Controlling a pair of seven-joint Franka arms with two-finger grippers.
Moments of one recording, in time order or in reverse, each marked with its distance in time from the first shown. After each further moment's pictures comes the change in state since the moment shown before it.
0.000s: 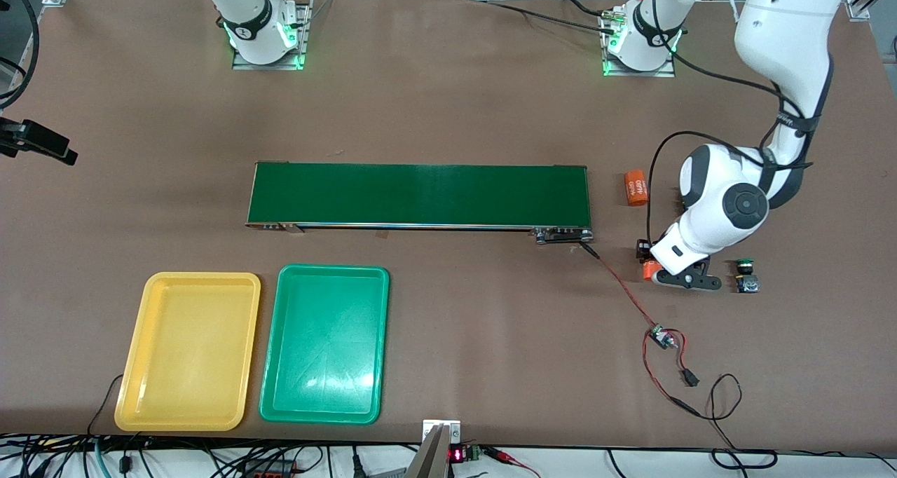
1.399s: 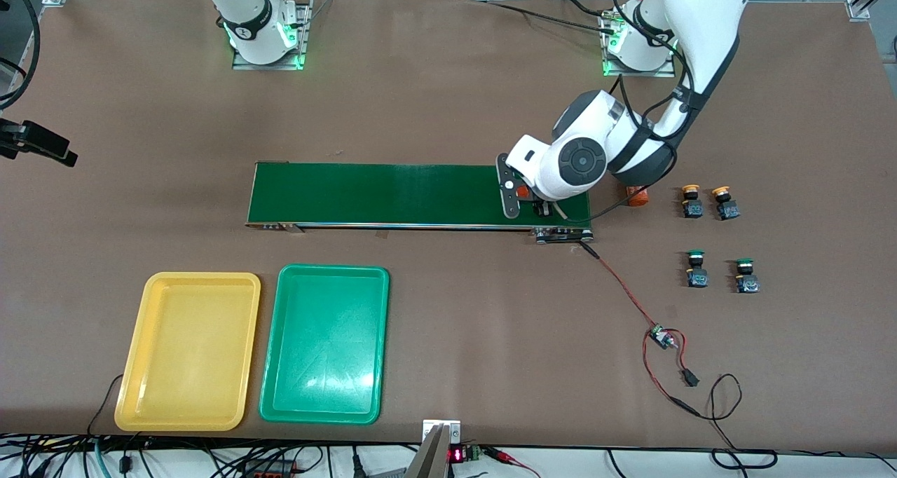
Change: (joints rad) left arm -0.019 0.022 -0.463 0.044 0.001 -0.257 0.783; right arm 0.001 0.000 0.003 0.000 0.000 0.011 -0.001
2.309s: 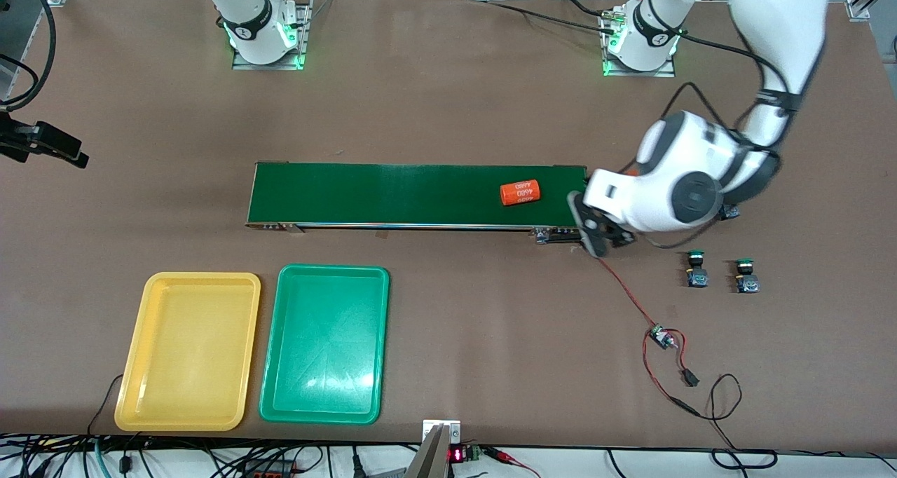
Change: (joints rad) left arm 0.284 -0.035 0.035 0.076 0.003 -0.116 -0.079; right arm 0.027 0.000 0.005 0.000 0.000 0.006 -0.004
